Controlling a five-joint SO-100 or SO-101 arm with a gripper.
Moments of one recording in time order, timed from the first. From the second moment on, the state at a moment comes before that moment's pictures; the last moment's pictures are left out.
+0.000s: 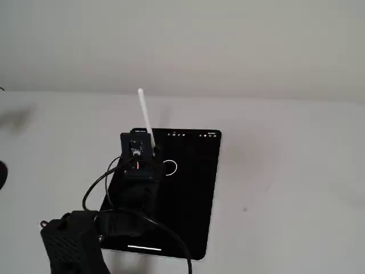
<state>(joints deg) -14.9 61.8 124.5 -63.4 -80.8</state>
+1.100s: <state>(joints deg) -13.4 57.4 121.0 -58.8 -83.6</state>
